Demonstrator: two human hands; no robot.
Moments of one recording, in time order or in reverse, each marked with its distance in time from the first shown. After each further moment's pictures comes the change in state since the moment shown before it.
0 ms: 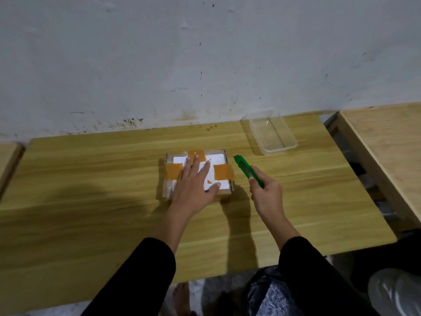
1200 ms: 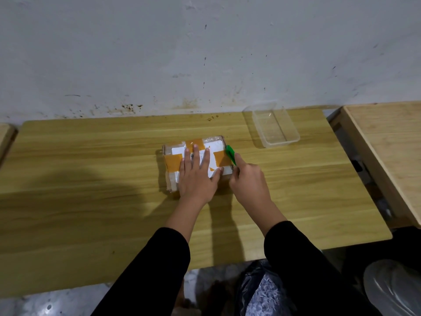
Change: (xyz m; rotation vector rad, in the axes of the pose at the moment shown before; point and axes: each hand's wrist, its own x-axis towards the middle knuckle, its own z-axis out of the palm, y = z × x) left_hand 0.007 0.013 0.022 0.038 0.022 -0.163; right_hand -0.002 -0.021 0.028 -0.738 -0.125 -0.366
